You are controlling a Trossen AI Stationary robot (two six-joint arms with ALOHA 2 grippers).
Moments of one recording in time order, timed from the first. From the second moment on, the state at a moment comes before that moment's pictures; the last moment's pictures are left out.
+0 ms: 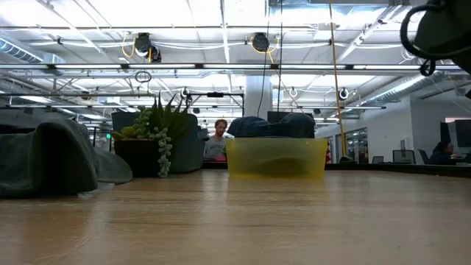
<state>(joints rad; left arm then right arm) 0.08 1.17 1.53 -0.50 -0.03 -0.27 0.43 1.19 0.42 -0.54 -0.68 0.33</state>
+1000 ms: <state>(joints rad) 0.08 1.17 1.53 -0.50 -0.03 -0.27 0.48 1.19 0.31 -0.33 -0.66 0.52</state>
